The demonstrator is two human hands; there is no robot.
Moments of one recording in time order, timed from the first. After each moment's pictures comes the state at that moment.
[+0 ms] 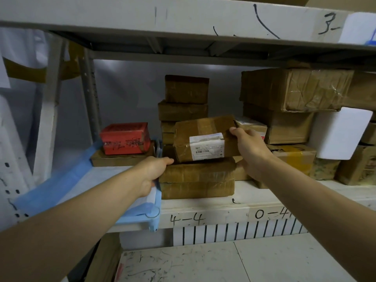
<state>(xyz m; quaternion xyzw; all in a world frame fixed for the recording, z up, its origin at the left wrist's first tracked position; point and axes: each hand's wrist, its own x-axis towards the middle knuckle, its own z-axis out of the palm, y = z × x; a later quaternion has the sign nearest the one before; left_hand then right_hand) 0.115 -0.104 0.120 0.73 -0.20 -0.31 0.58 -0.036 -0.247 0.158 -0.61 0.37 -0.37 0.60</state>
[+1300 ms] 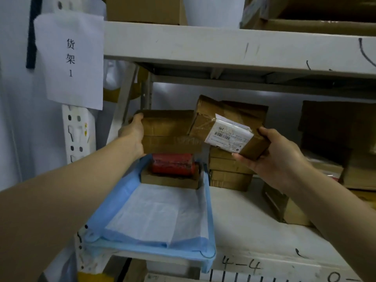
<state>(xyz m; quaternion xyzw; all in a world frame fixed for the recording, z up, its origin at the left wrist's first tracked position) 0.294 -0.036 0.200 0.57 -0.04 -0.14 0.81 0.037 -0.188 0.208 -0.49 0.19 -0.34 0.78</state>
